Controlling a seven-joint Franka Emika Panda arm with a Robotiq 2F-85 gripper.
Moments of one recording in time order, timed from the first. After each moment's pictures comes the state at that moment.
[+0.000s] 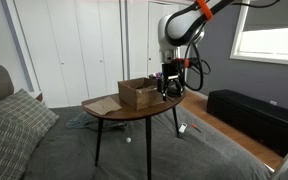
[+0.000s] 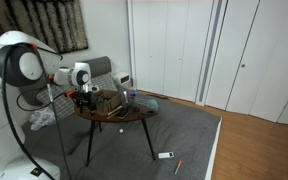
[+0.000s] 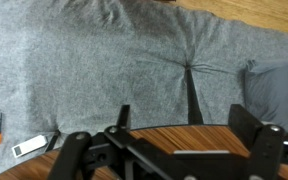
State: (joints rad) arm 0.18 0.01 0.21 -2.19 0.03 2.04 0.34
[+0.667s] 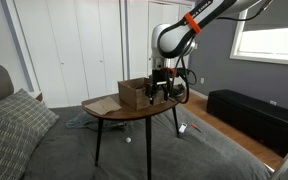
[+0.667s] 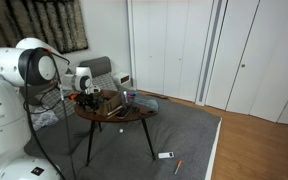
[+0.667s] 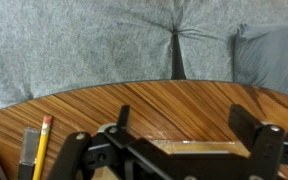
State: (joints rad) arm 0.20 0.14 0.21 -2.14 0.00 2.26 0.35
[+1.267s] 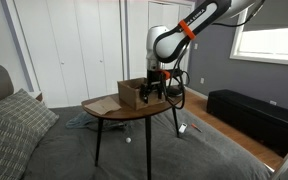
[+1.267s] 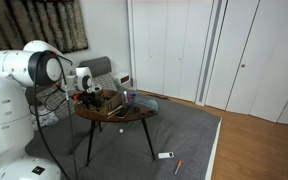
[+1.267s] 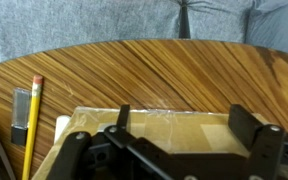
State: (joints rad) arm 0.23 0.21 0.19 -2.07 -0.11 2.32 0.41
